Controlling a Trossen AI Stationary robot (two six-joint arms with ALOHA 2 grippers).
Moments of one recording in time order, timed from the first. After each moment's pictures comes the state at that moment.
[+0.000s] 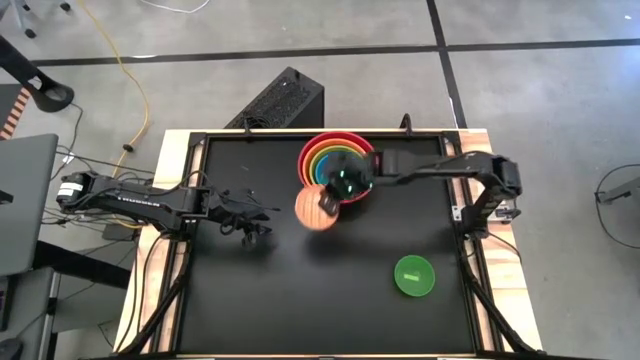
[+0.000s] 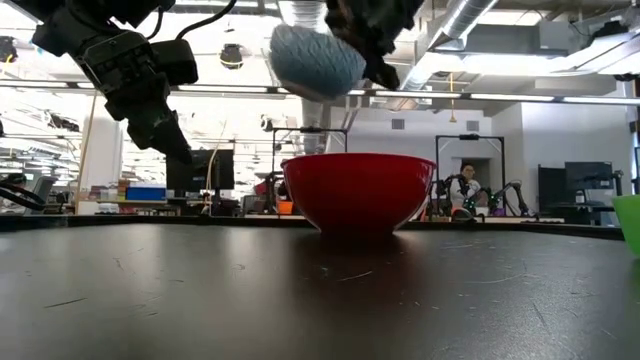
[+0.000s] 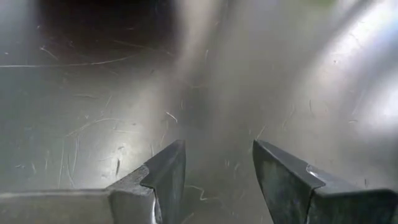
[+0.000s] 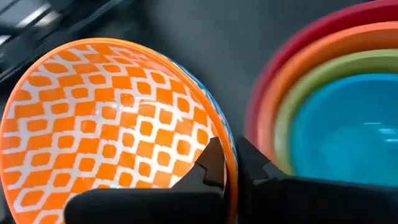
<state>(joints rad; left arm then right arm) 0.00 0.98 0.50 -0.21 -0.04 -0.35 -0.12 1.65 1.51 -0.64 0.00 0.46</state>
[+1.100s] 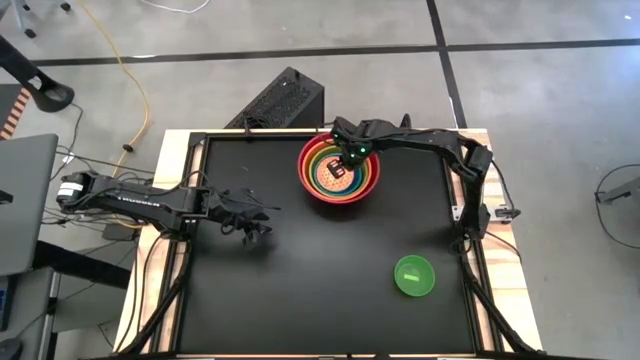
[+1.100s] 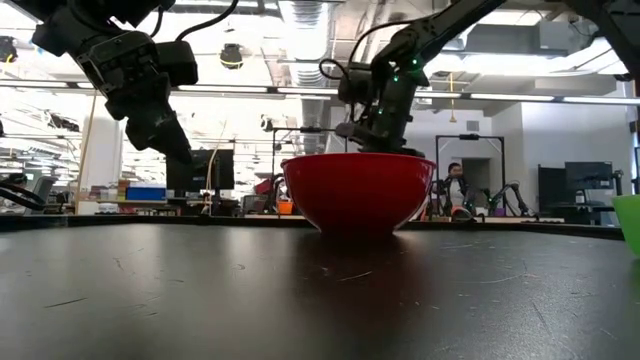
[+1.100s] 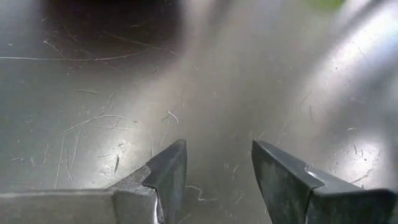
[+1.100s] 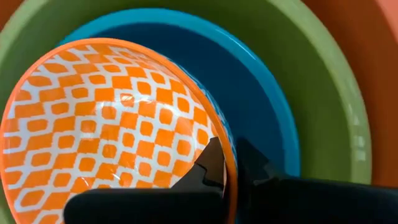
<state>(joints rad) 0.00 0.98 0.50 -0.21 -0.05 -0.40 -0.48 1.90 1.51 -0.79 -0.05 0.44</state>
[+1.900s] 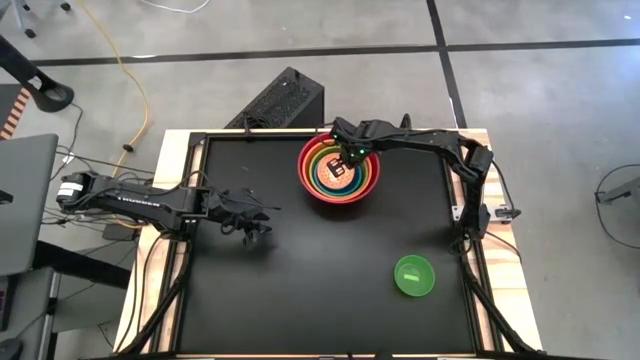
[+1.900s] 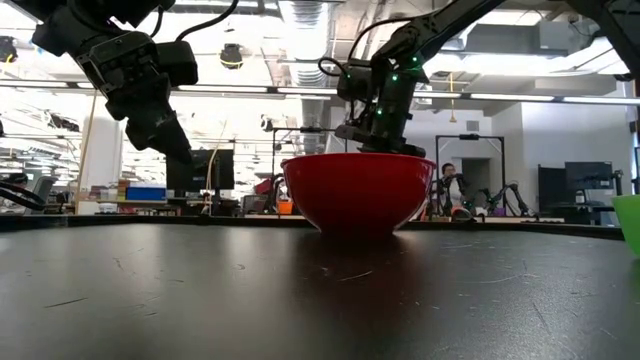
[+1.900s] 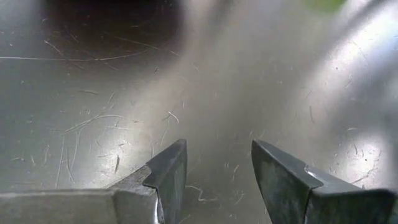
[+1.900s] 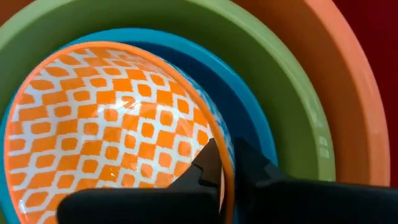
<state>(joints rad) 0.00 0.98 0.50 -0.21 -0.05 -0.40 -0.48 1.89 1.51 -0.78 0.05 0.44</state>
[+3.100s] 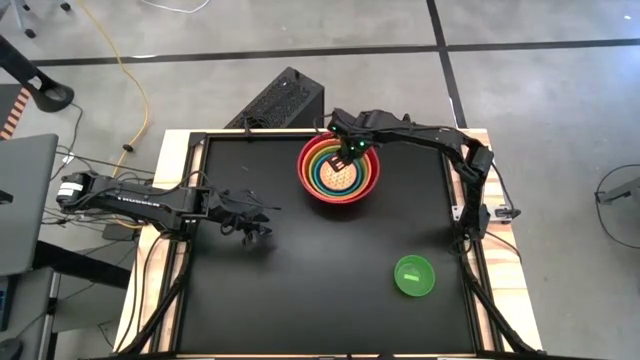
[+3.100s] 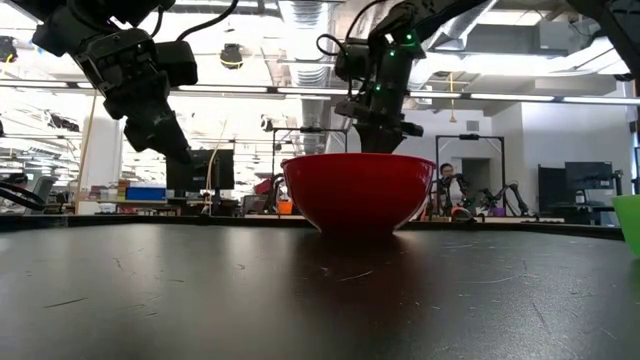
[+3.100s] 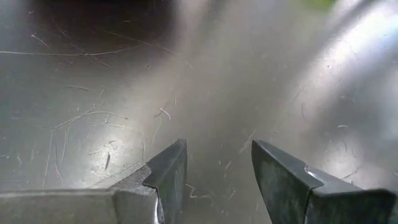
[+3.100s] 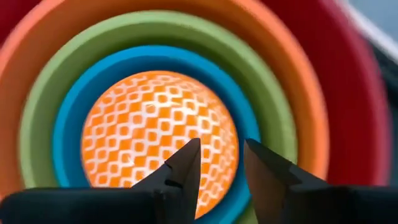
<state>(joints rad) 0.00 0.98 0.50 -0.21 -0.02 -0.41 -0.46 1.89 1.67 -0.97 0.08 0.41</state>
